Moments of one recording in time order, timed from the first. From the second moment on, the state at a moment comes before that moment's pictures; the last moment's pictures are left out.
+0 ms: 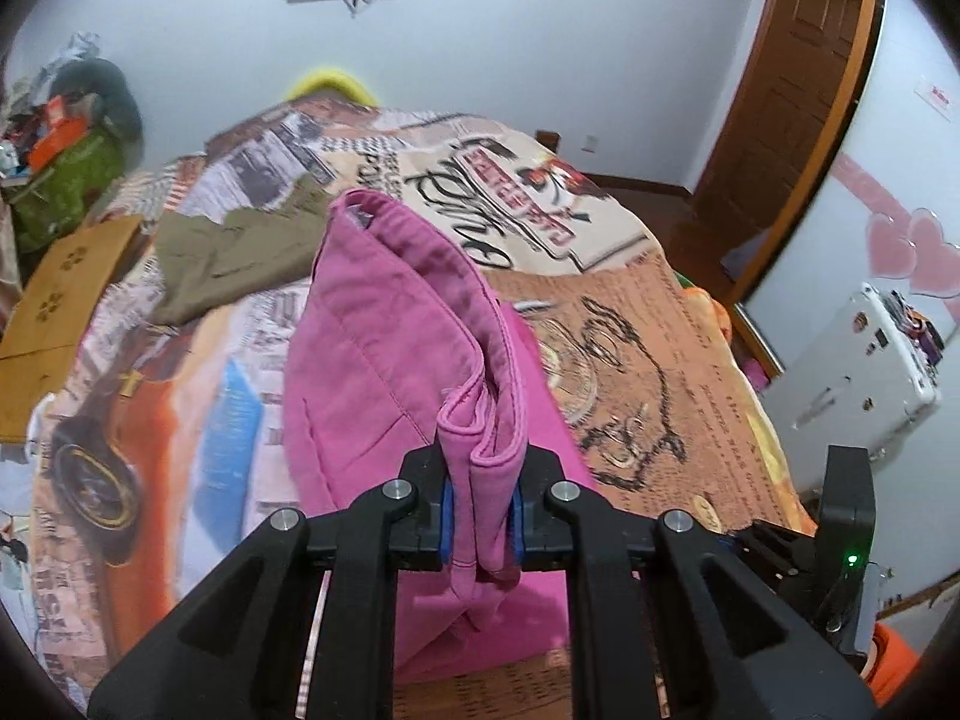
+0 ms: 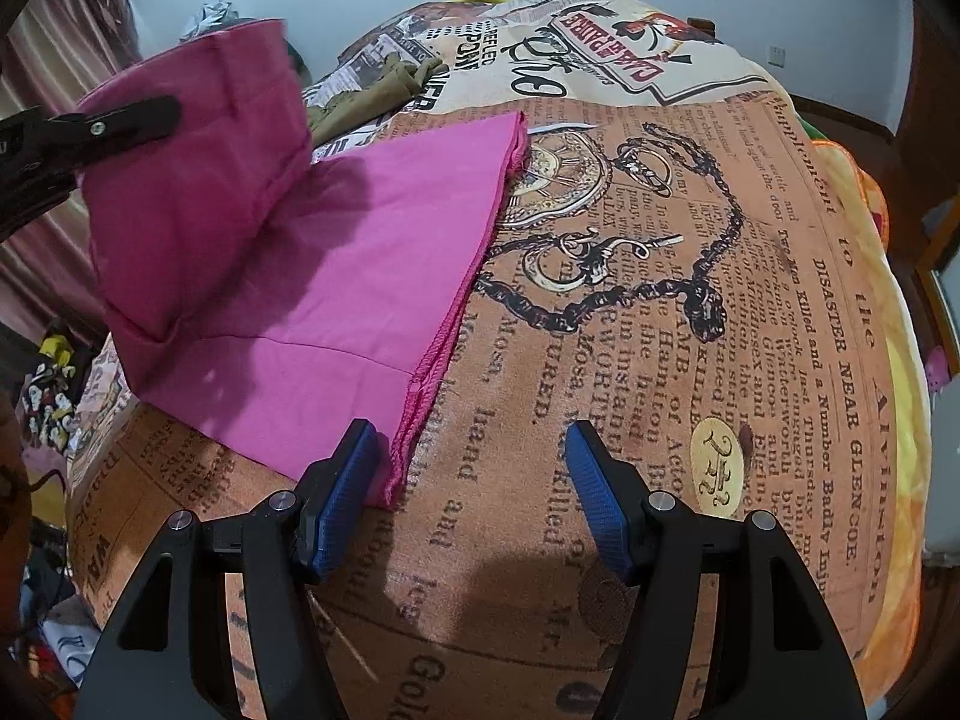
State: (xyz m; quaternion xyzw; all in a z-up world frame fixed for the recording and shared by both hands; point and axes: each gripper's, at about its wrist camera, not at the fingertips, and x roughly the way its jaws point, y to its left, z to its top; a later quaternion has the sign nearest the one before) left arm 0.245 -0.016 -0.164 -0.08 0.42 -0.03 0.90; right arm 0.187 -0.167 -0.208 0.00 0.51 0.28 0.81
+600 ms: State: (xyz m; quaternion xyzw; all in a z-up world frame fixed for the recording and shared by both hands) left arm 0.264 -0.070 -0.221 -0.04 0.51 -0.09 0.85; right arm 0.188 -0.166 -0.209 0.00 0.51 0.28 0.81
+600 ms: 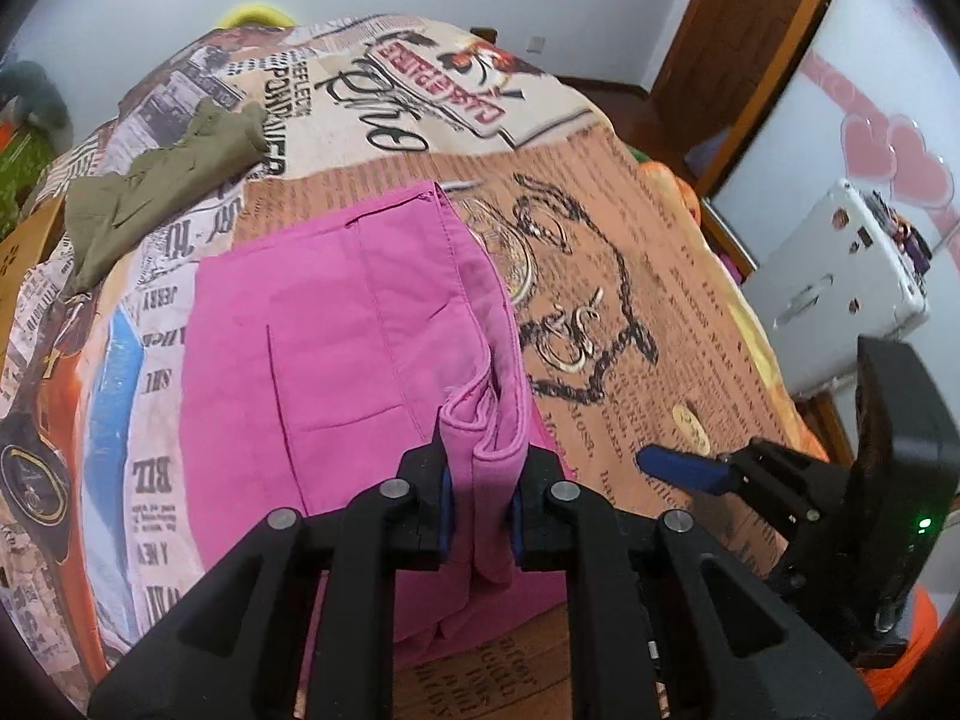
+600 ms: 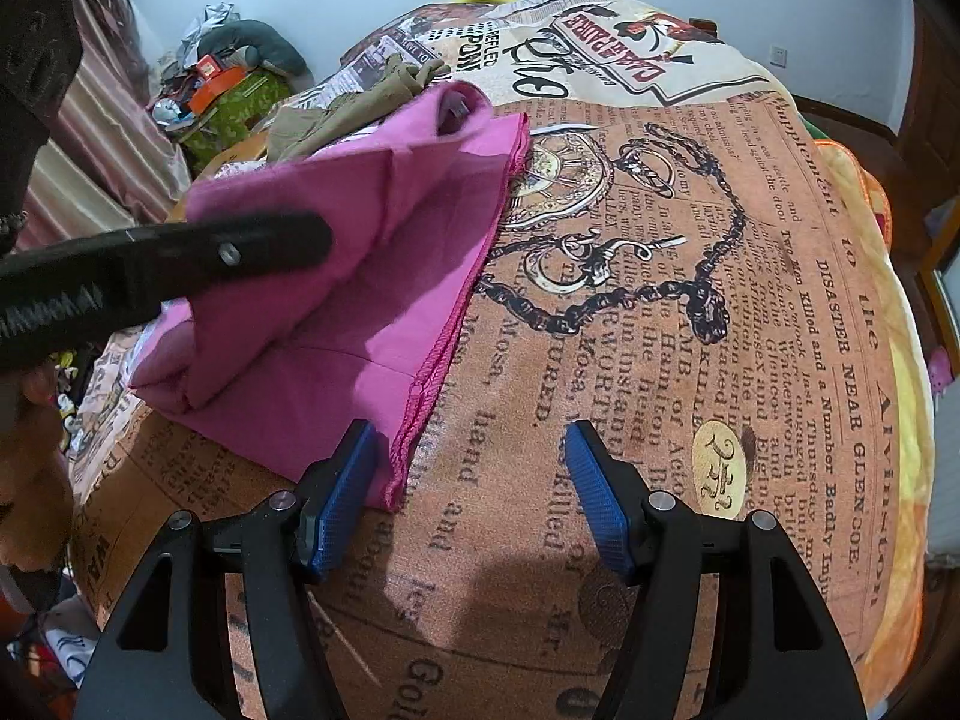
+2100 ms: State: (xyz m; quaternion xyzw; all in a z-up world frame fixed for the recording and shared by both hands) left arm 0.320 0.074 -0.212 0.03 0.50 0.03 0.87; right arm 0.203 -0.132 -0.195 0.00 0.49 0.29 0.82
